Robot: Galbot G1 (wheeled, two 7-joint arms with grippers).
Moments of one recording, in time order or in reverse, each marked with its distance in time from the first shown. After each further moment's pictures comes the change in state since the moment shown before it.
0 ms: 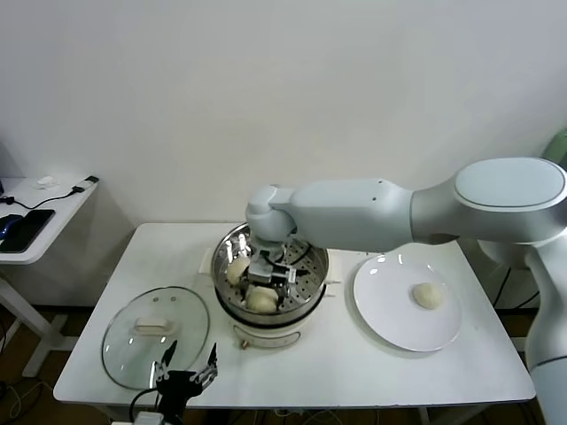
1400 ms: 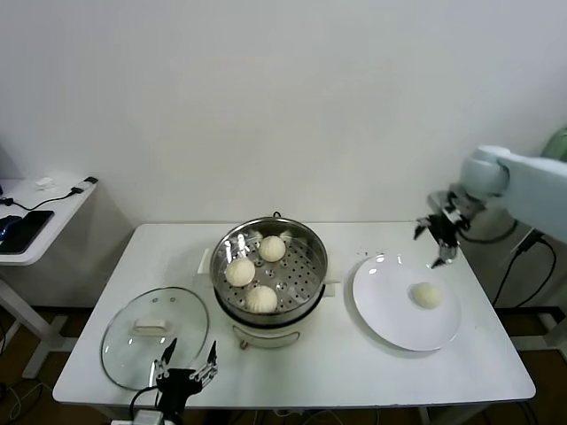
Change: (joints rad) left arm -0.010 -0.002 -0.004 0.011 -0.008 -0.011 0.001; right arm -0.006 -0.733 -0.014 -0.145 0.172 -0.380 -0.053
